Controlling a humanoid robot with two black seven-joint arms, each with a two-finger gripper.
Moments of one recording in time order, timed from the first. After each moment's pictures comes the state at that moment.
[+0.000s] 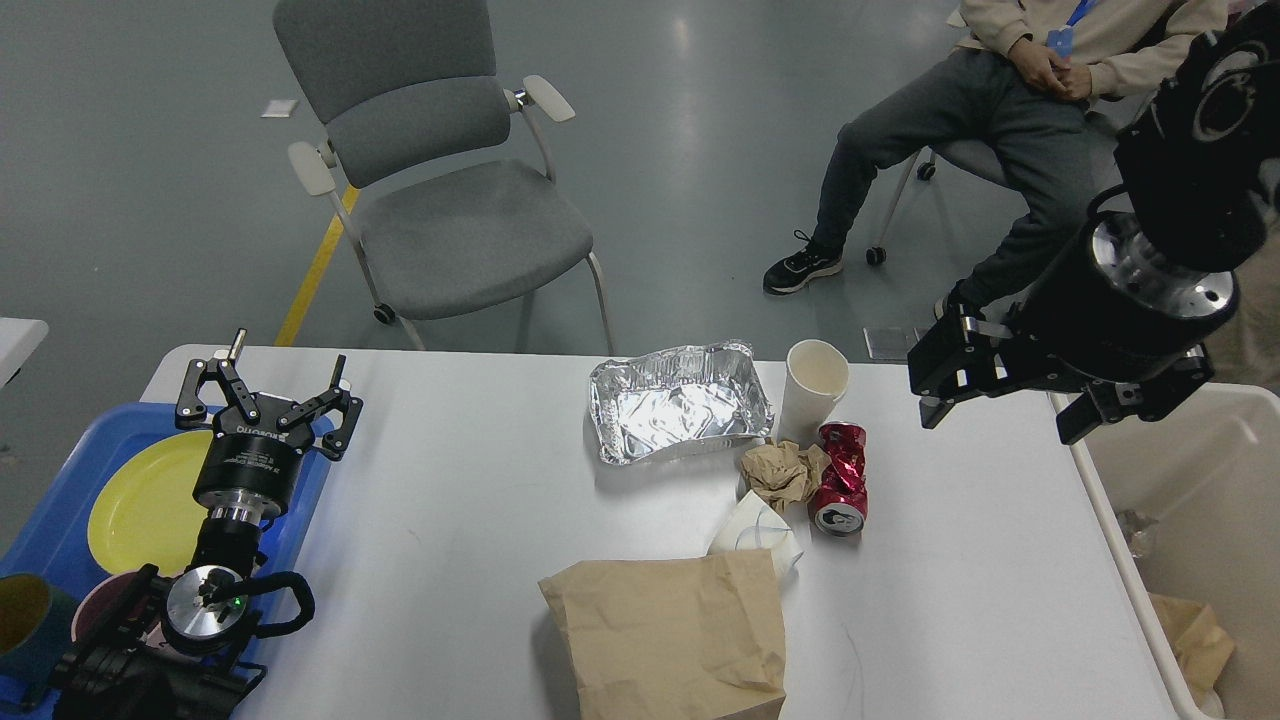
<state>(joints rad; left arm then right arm) -0.34 0.13 -1.40 -0.70 0.07 -0.61 -0.20 2.53 -0.27 -1.37 1.69 0.15 0.74 -0.18</state>
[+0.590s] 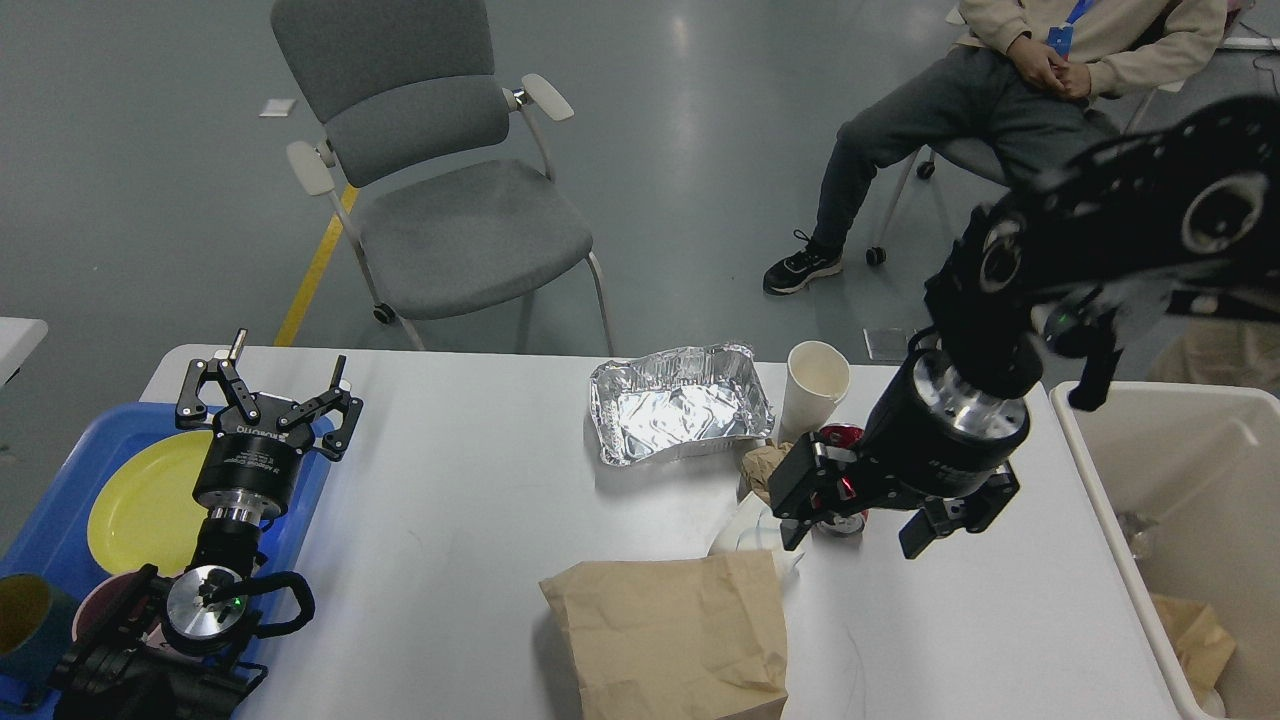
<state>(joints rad) -0.34 0.13 -1.40 -0.70 0.07 -0.61 -0.20 2.18 -0.24 -1.07 1.66 0.13 0.65 -0.18</state>
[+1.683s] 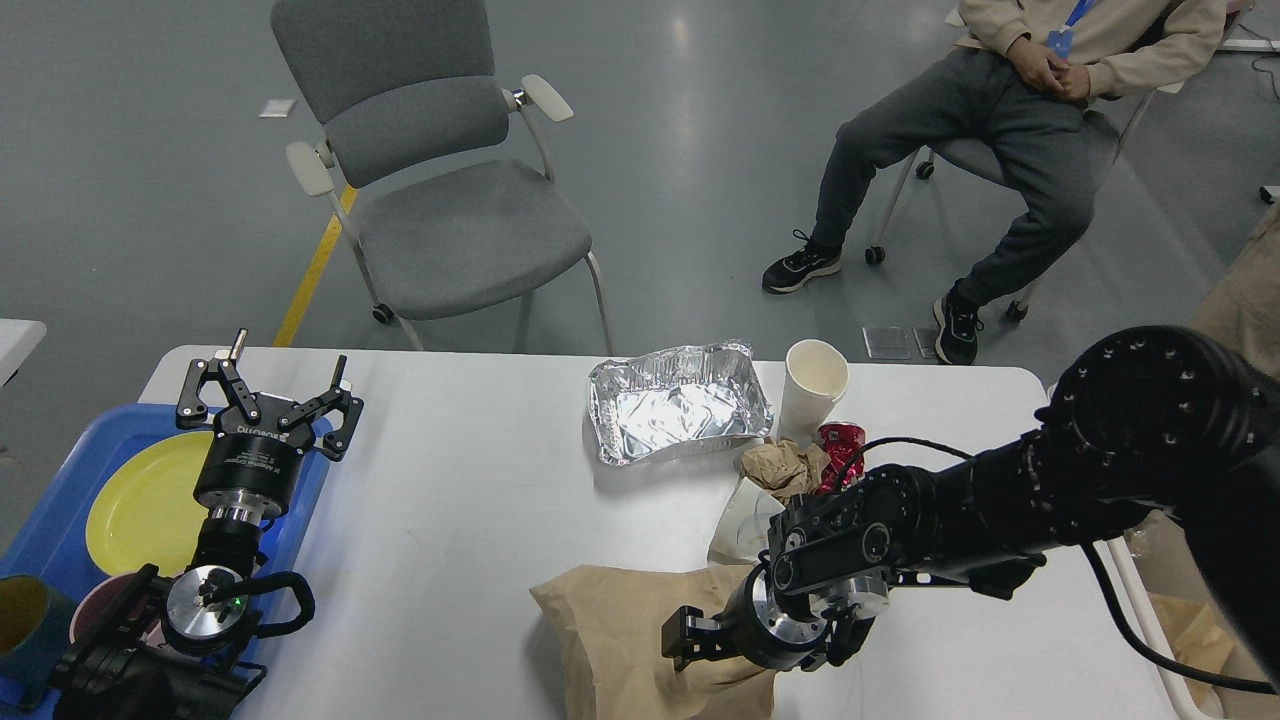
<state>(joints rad) -0.34 0.13 -1.40 -0.70 0.07 -0.61 -0.20 1.36 0.06 -0.86 1.24 -0.05 0.14 -0.23</state>
